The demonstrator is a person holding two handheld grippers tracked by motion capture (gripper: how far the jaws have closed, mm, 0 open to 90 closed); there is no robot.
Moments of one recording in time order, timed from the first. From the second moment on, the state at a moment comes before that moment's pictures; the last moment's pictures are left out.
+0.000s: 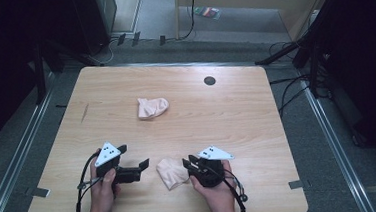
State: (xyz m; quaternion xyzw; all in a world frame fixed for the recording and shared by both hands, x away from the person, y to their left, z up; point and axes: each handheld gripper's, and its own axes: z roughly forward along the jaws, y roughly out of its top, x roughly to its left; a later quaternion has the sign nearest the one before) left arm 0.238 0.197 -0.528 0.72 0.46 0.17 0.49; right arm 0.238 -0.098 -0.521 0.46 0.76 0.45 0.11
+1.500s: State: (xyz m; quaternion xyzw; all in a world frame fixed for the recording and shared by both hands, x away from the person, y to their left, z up) left arm 0.230 0.149 -0.541 0.77 0.42 0.14 0.46; right arm 0.266 -0.072 -0.506 0.51 0.72 0.45 0.12
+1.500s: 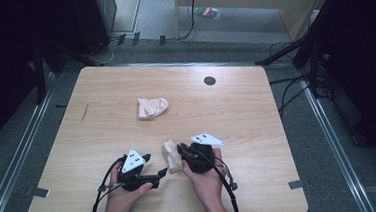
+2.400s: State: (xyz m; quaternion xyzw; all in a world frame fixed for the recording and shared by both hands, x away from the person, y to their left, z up) left arm 0.235 0.160 -0.545 0.76 0.42 0.10 0.48; right arm 0.281 -0.102 -0.539 0.53 0.73 0.42 0.09
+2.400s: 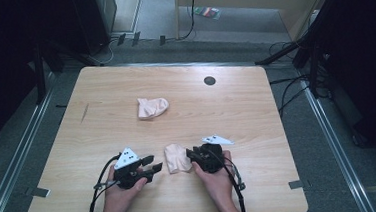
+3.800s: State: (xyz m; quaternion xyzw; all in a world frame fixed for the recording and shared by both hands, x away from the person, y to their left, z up) left arm 0.247 0.180 -0.530 0.75 0.46 0.24 0.41; right arm 0.269 -0.086 -0.457 0.46 0.72 0.52 0.07
